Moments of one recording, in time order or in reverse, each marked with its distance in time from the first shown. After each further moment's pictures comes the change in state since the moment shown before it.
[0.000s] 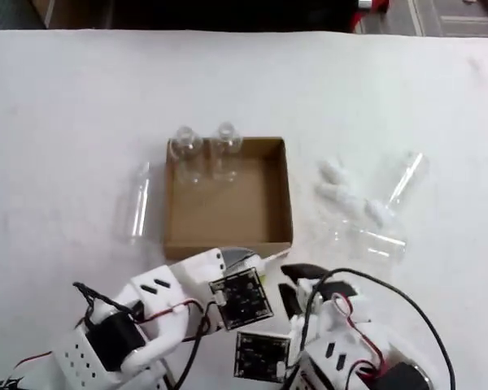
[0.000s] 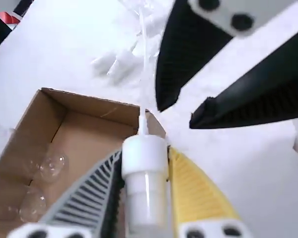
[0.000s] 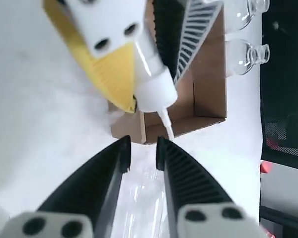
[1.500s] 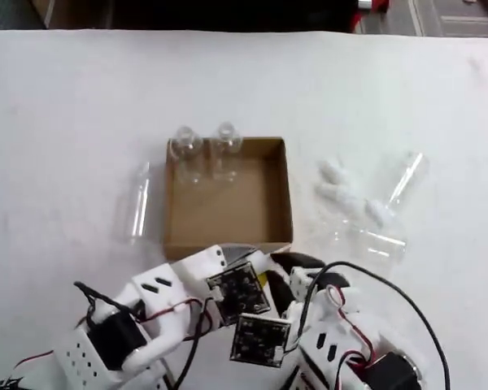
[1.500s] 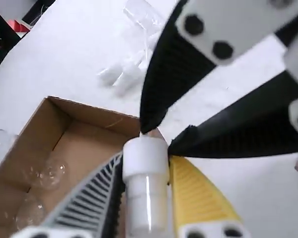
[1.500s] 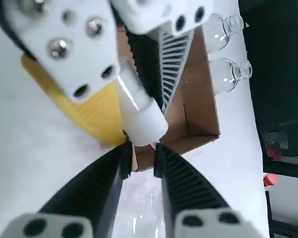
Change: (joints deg) left arm 0.0 0.1 0.0 -3.1 3.3; right arm -1.9 0.0 4.5 -8.2 -6.8
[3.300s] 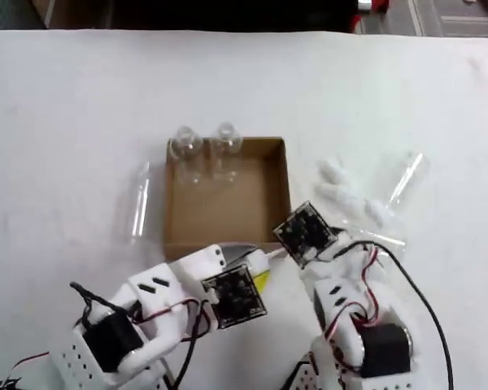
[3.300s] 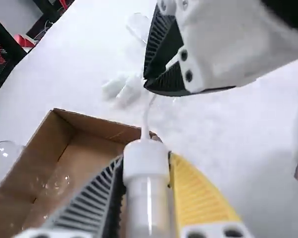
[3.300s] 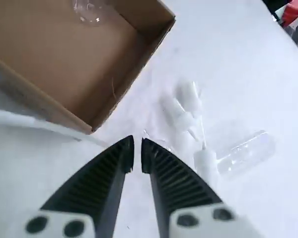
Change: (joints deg) left arm 0.1 -0.1 -1.8 1.0 0.0; right arm 25.2 9.2 3.3 -11.3 -21.1
